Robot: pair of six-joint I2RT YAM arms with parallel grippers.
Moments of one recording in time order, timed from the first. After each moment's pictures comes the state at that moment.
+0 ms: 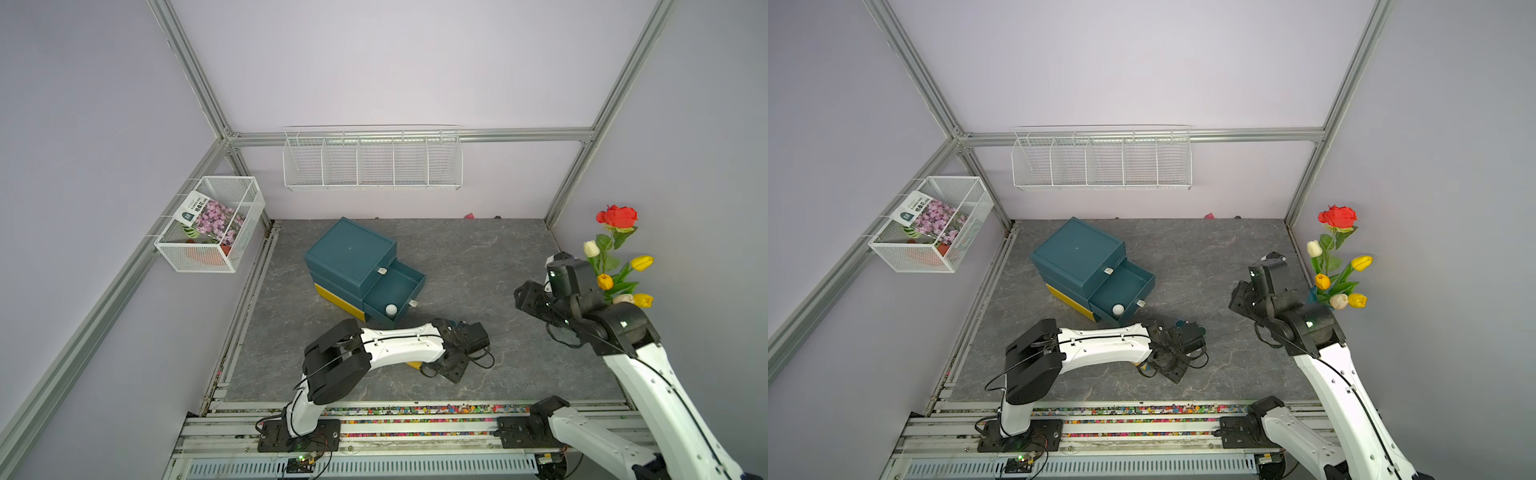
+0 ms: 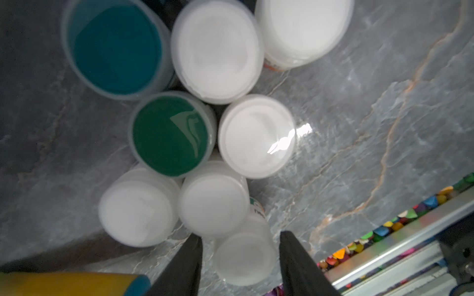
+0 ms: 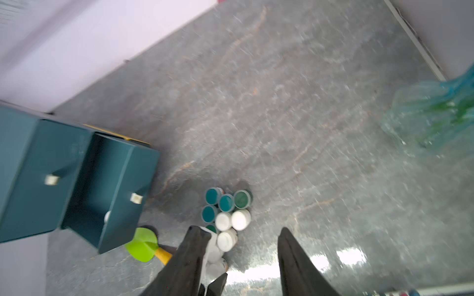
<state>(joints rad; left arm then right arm) -1.29 2.00 1.47 -0.83 -0.04 -0.62 0.35 0.91 1.24 -1.11 0.14 0.65</state>
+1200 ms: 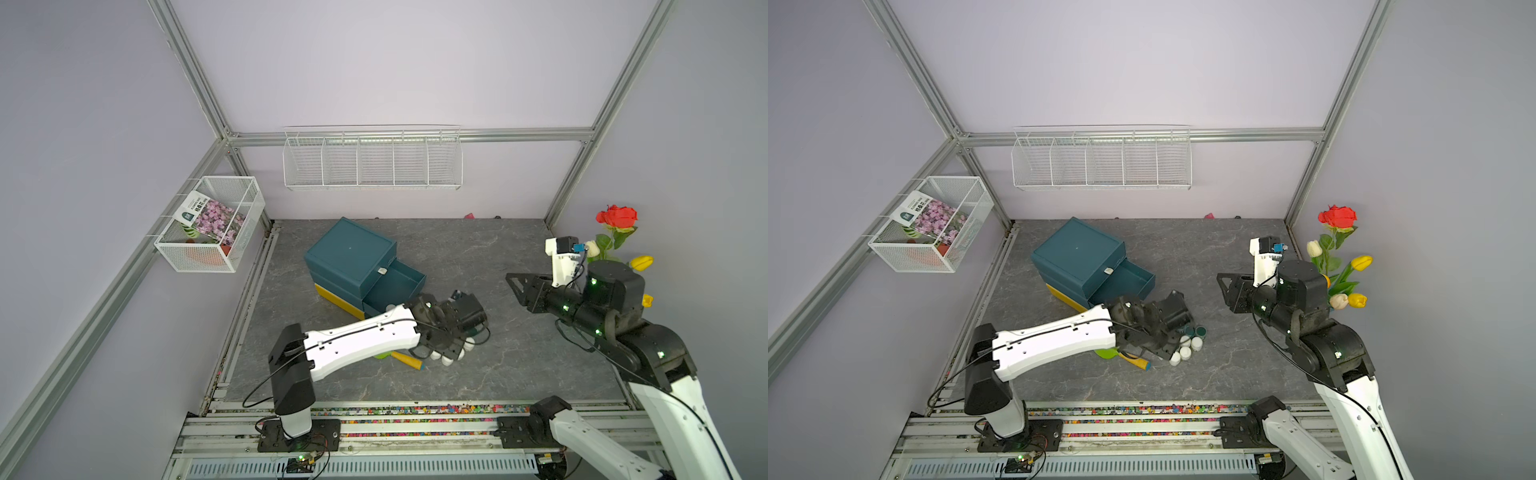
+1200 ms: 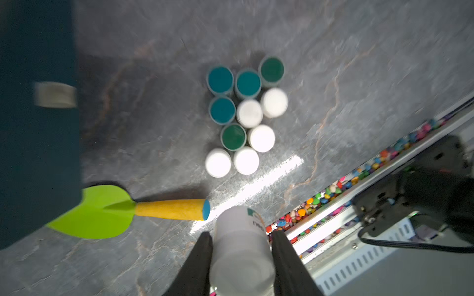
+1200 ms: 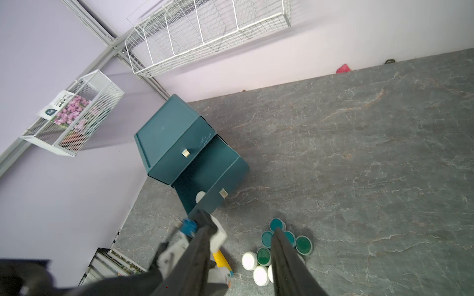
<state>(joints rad) -1.23 1.76 1.73 -1.13 -0.17 -0.63 0.34 0.83 1.30 -0.89 -0.17 0.42</state>
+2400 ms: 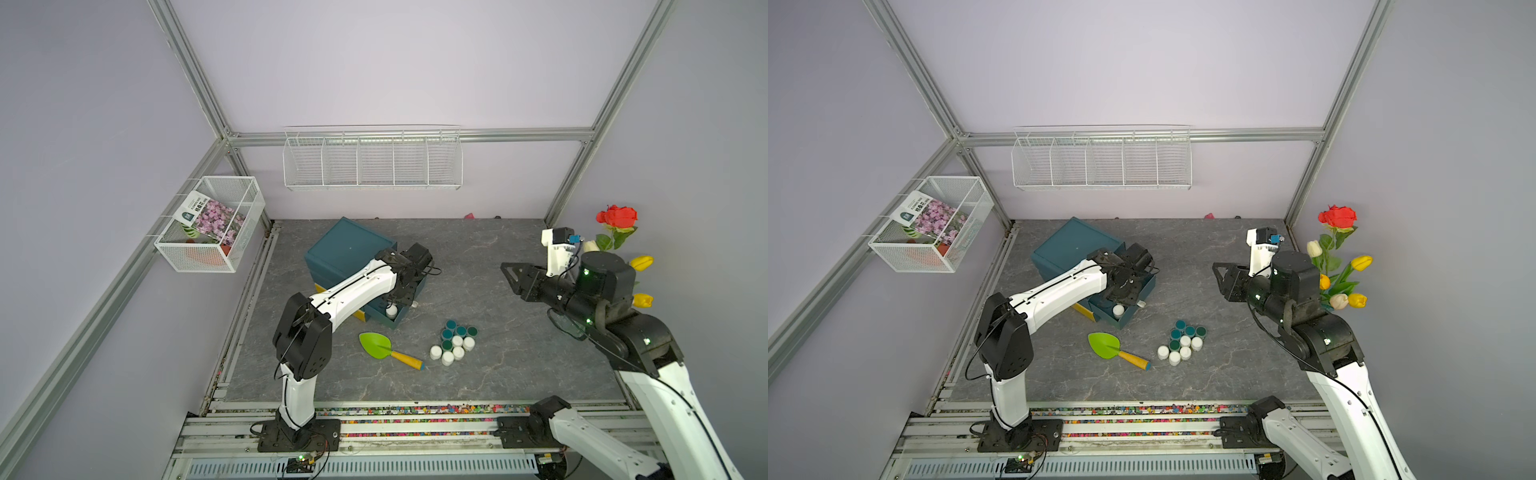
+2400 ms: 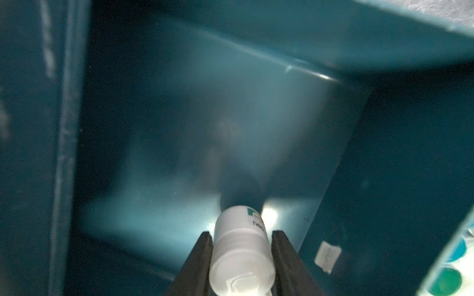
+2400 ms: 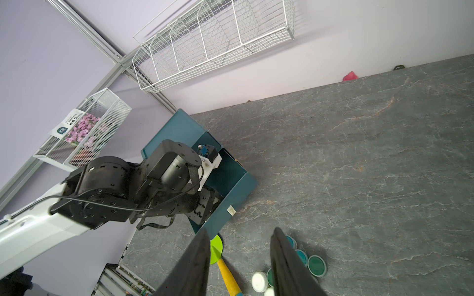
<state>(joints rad) -0.82 1.92 1.67 -1.10 -0.24 -0.44 0.34 0.87 1.28 -0.80 -0.17 0.46</state>
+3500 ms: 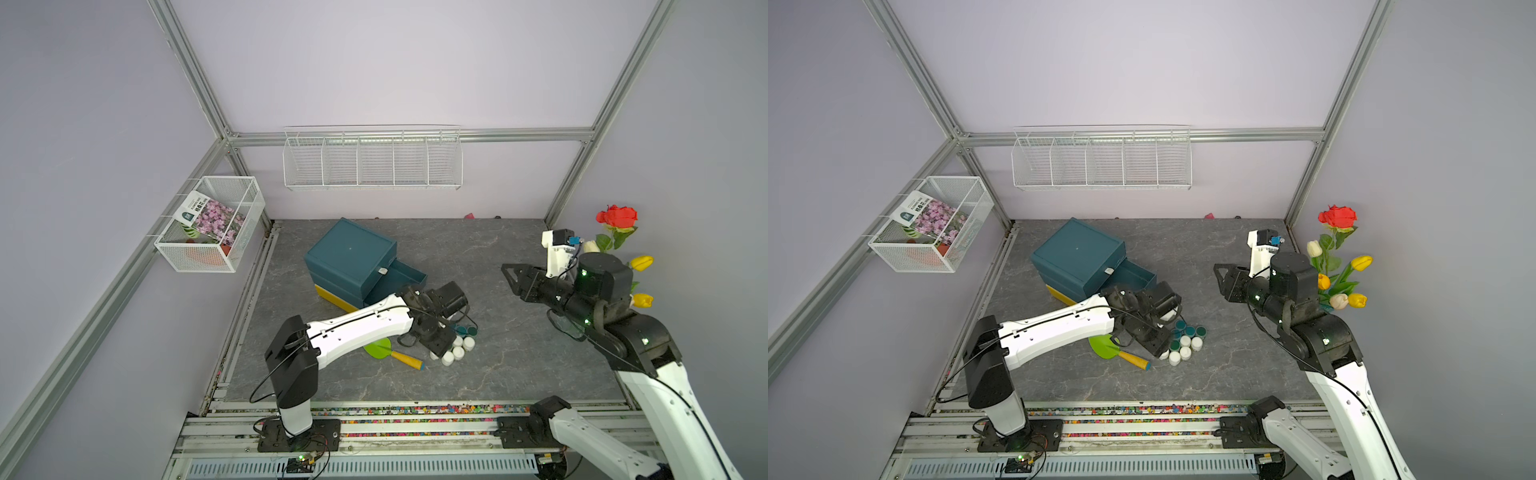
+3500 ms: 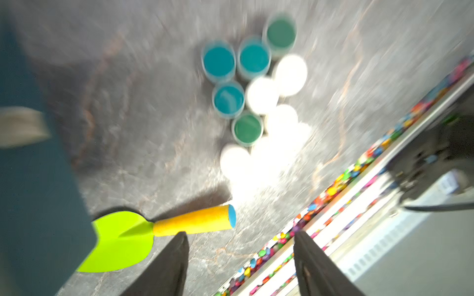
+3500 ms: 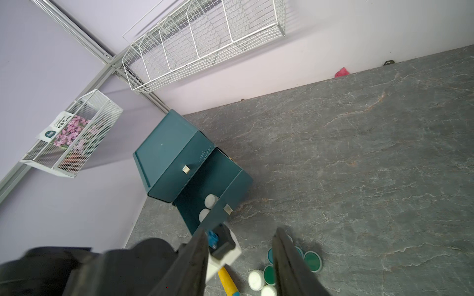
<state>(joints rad) -1.14 1.79 1.51 -1.02 0.04 -0.30 0.34 0.87 1.27 -0.81 -0.14 0.48</state>
